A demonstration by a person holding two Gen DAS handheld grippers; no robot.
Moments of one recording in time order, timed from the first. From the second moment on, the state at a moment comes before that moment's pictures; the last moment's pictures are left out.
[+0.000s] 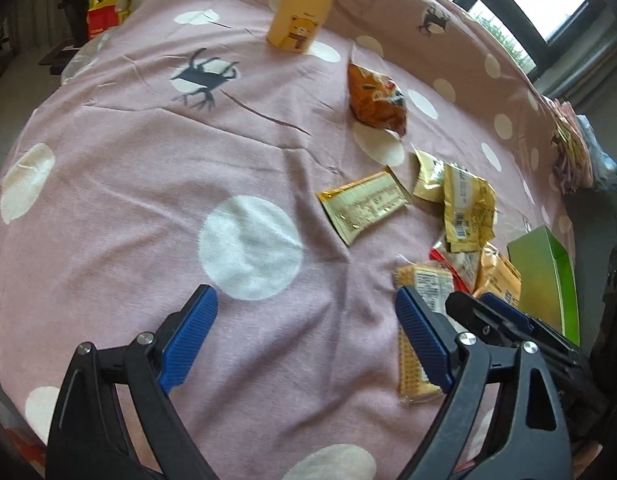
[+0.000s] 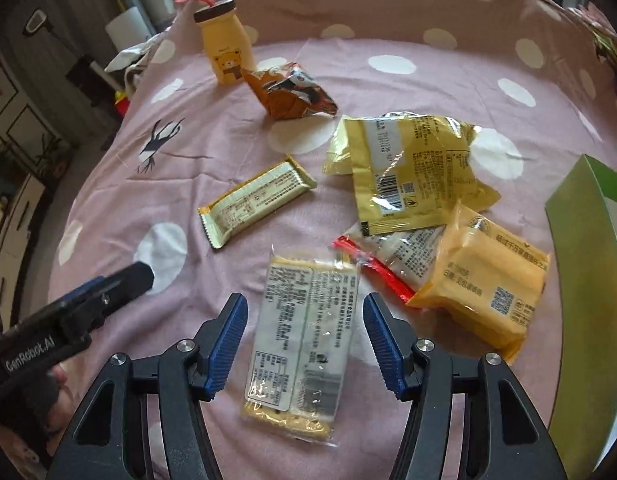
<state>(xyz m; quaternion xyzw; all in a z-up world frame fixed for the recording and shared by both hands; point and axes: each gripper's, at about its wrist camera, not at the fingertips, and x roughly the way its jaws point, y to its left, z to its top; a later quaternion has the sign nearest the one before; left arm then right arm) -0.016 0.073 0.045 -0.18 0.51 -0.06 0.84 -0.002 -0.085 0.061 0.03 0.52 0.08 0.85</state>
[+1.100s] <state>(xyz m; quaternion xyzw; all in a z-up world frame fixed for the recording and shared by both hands) -0.045 -0.065 0.110 -0.12 0.37 -0.27 0.88 -0.037 -0.153 0.112 0.20 0.44 0.10 0.87</state>
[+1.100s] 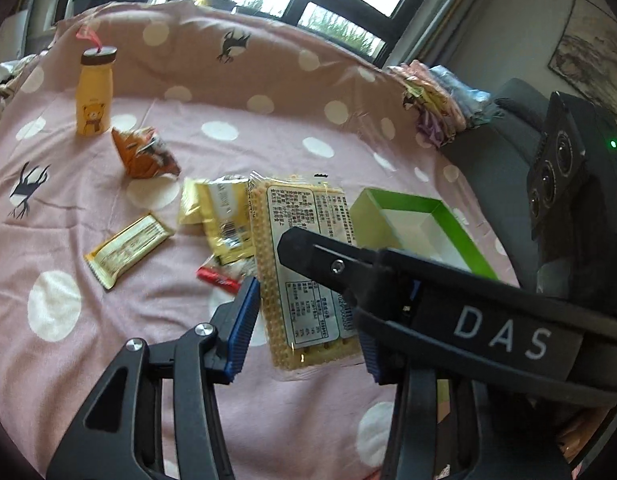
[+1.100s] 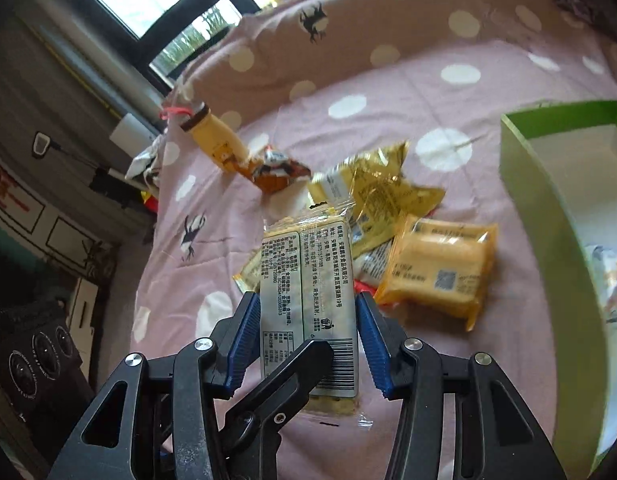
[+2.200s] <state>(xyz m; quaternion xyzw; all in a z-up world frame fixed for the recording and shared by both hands) -0.039 -0.297 0.090 0.01 0.44 -0.44 0.78 -0.114 -0.379 0.108 0.35 0.35 -0.14 0.86</state>
